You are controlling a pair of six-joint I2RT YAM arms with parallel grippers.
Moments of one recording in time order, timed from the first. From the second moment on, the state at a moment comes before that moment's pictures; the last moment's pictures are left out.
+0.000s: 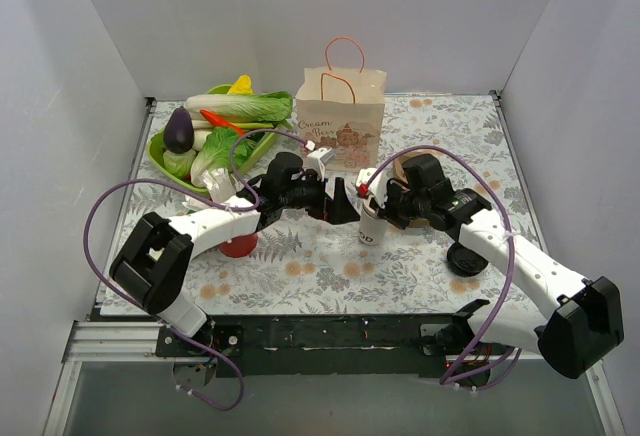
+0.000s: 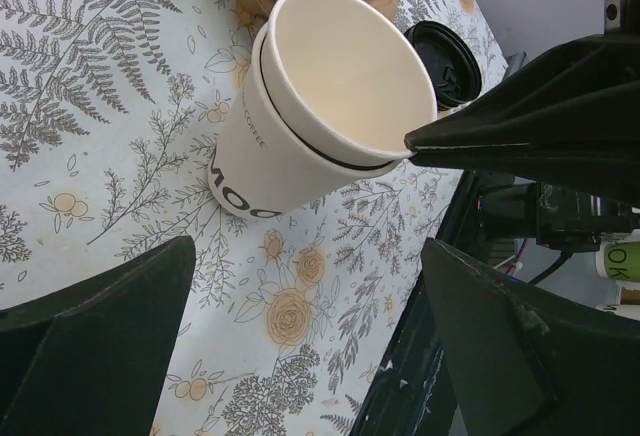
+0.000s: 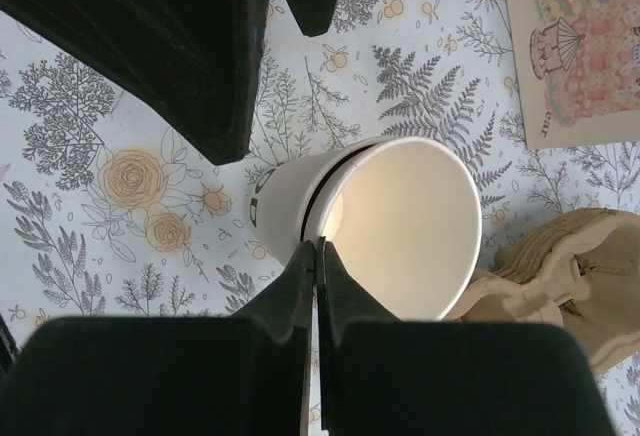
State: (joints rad) left arm -0.67 1.56 0.92 0.17 0.56 -0.48; right arm 0.59 1.15 0.91 -0.54 -0.35 -0.62
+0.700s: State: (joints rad) left arm -0.66 1.53 0.84 0.20 0.55 -0.49; right arm 0.60 1.25 1.01 -0.70 -0.41 -0.49
